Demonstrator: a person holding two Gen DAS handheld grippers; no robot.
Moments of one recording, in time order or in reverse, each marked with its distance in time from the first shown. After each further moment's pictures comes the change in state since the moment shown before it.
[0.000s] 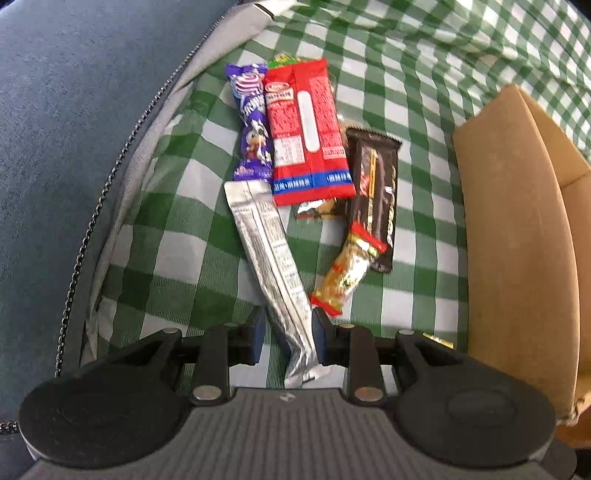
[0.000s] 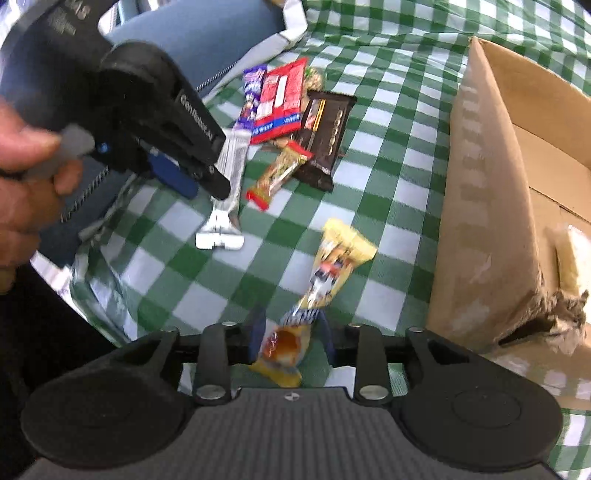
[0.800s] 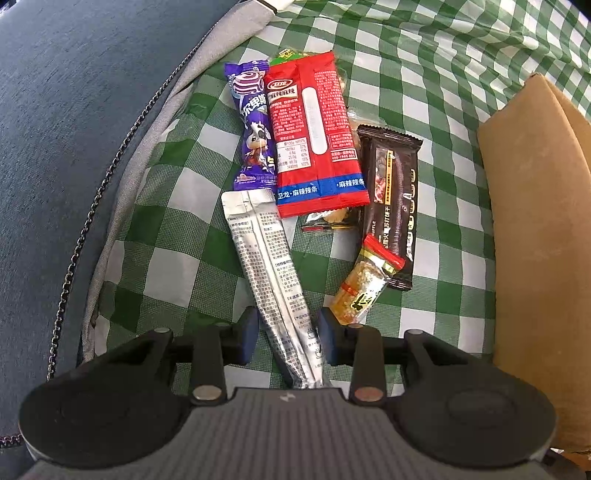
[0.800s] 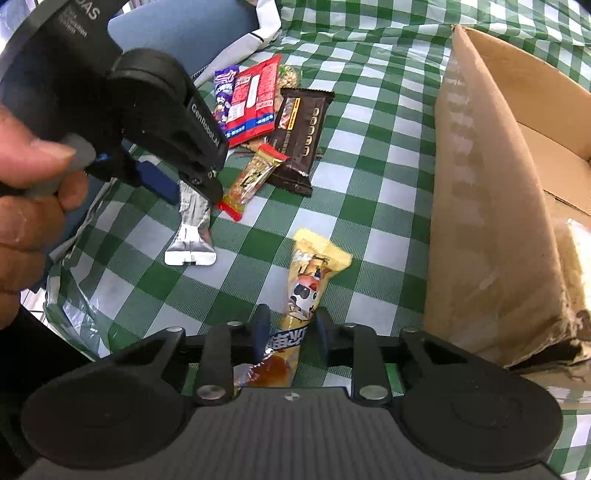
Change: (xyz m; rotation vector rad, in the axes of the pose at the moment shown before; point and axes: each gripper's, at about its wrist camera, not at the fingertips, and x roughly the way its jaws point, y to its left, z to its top) left arm 0.024 -0.016 0.007 0.019 -0.003 0.101; right arm 0.020 -0.002 0.003 0.031 -0.007 -0.052
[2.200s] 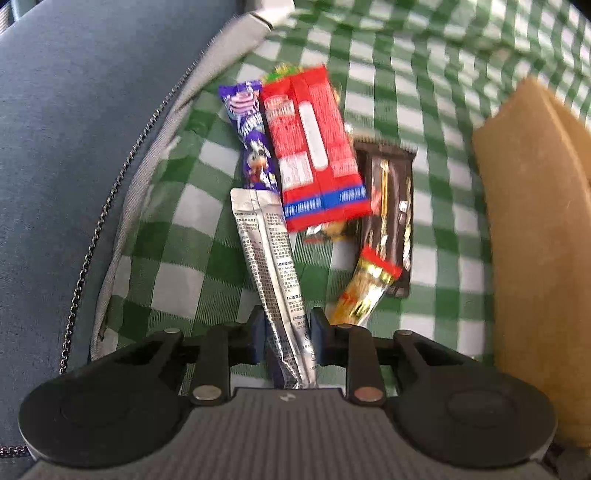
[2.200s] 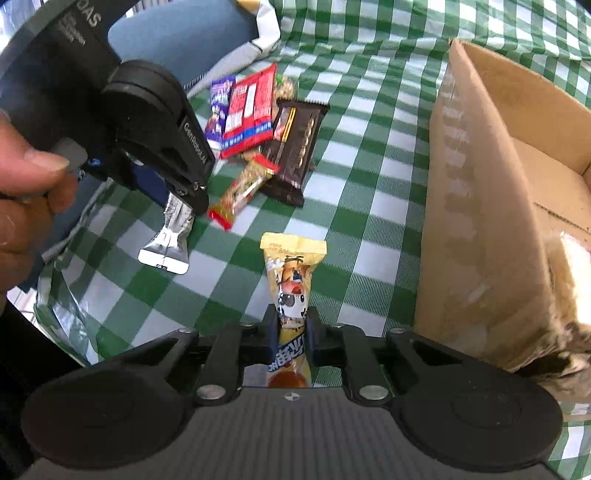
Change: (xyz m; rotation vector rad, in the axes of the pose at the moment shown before) left arm -0.009 0.004 0.007 0.015 -0.052 -0.017; right arm -0.003 -0.001 0.001 -0.024 -0.056 -0.028
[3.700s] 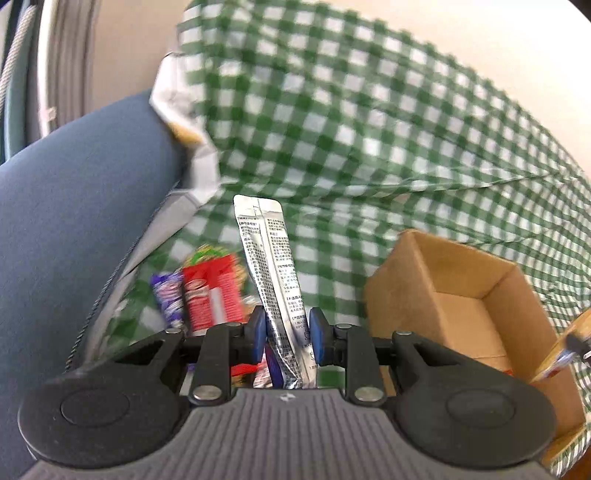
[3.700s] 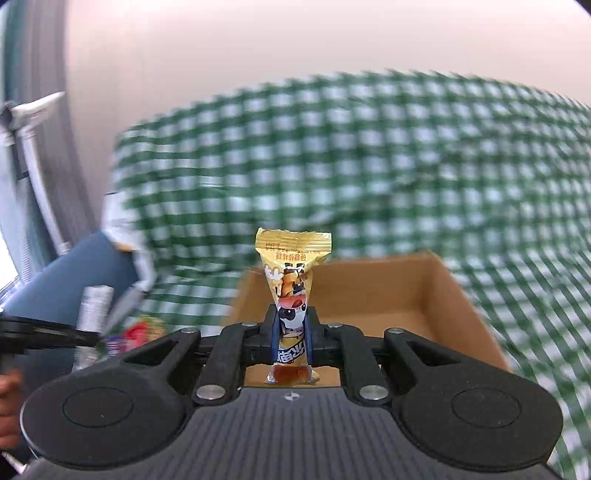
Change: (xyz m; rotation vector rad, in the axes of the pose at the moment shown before) left arm -0.094 -0.045 0.002 0.036 -0.496 -0.206; right arm -0.136 -0.191 0.026 0.312 -0.521 -0.174
